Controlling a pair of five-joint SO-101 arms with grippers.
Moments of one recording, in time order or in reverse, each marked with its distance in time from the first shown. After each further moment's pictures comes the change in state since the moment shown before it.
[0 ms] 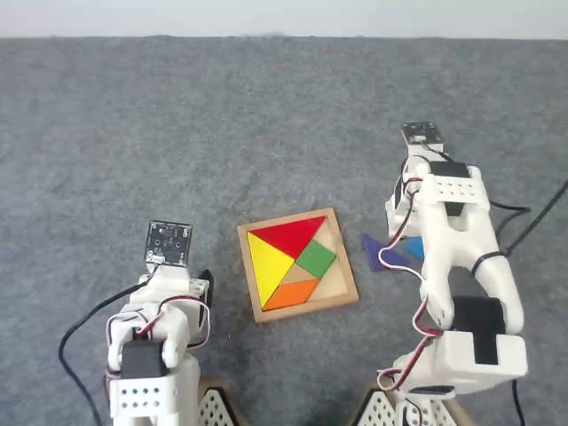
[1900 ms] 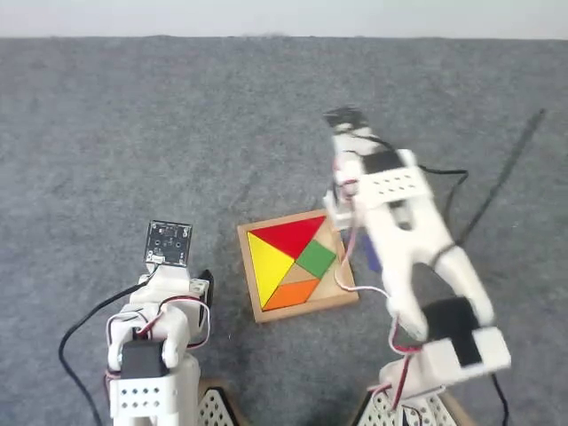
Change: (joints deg) left arm 0.0 0.0 0.0 0.0 0.0; right arm -18.6 0.2 -8.3 4.1 -2.8
